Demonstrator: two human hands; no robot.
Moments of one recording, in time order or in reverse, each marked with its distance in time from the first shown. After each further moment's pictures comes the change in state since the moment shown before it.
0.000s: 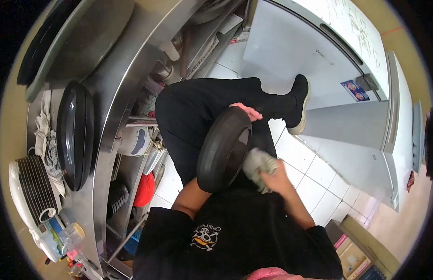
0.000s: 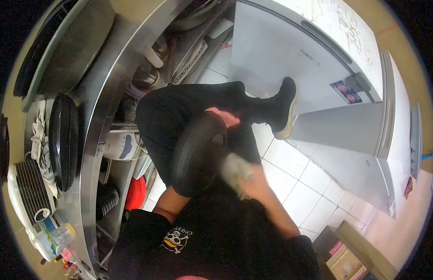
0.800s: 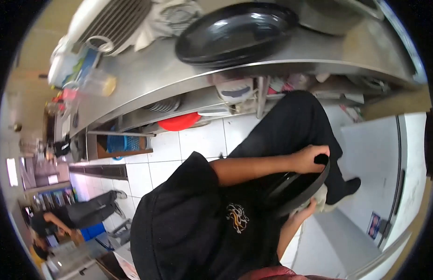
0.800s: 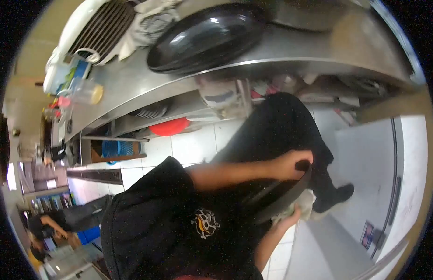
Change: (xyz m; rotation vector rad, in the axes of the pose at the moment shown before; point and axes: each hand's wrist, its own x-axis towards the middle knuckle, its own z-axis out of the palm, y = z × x) left_hand -0.045 0.091 0.059 0.555 0.320 0.337; right_hand 0.044 0.030 0.012 1.060 0.245 0.300
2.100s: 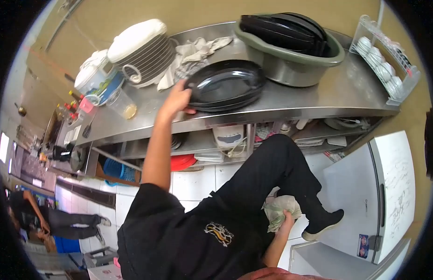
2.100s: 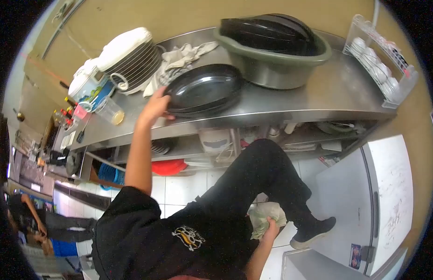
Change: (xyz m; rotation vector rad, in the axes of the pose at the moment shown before) left_hand -0.070 0.256 -0.263 0.510 0.997 -0.411; right_hand 0.056 0.017 0.015 -0.197 -0.280 -0.016
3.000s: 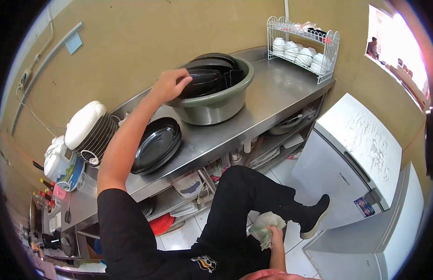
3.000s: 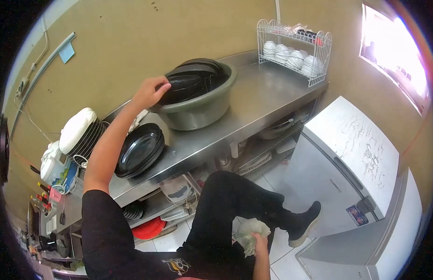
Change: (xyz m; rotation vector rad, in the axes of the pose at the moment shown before) left_hand 0.119 0.196 0.126 0.580 -0.254 1.275; right_hand -0.003 0.003 -0.005 0.102 -0.015 -0.053
